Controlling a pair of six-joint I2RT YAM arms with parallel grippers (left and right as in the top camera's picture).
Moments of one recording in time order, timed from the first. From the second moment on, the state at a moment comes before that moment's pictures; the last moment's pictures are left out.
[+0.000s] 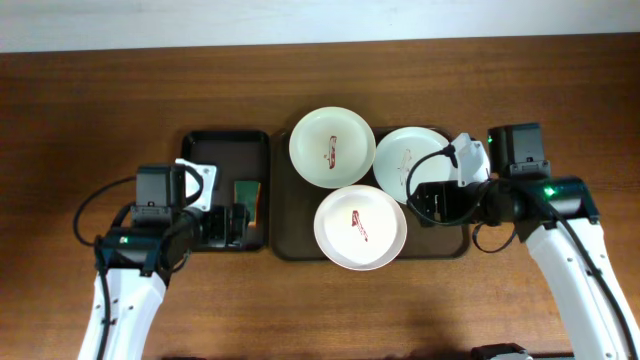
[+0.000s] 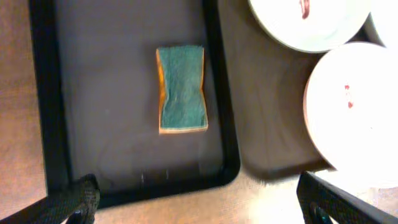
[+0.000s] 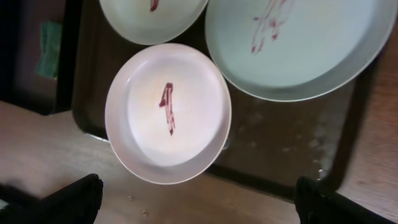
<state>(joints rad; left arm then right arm) -0.07 1.14 0.91 -0.80 0.19 0.00 0.07 1.27 1.14 -1.04 -0.38 0.03</state>
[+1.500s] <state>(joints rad) -0.17 1.74 0.92 -0.42 0.03 -0.01 0.07 1.31 1.14 -1.02 -0.40 0.04</state>
